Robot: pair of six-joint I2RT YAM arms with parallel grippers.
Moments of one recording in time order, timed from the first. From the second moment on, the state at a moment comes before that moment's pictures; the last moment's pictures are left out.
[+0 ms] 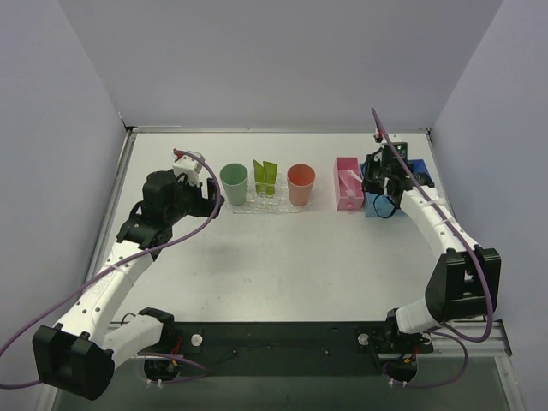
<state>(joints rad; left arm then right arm) -0.31 1.03 0.88 -0.27 0.13 -0.12 0.12 1.48 1.13 -0.40 0.05 0.13</state>
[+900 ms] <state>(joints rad) -0.31 1.04 0.88 -0.27 0.14 -0.12 0.13 1.12 1.13 -0.58 0.02 0.14</state>
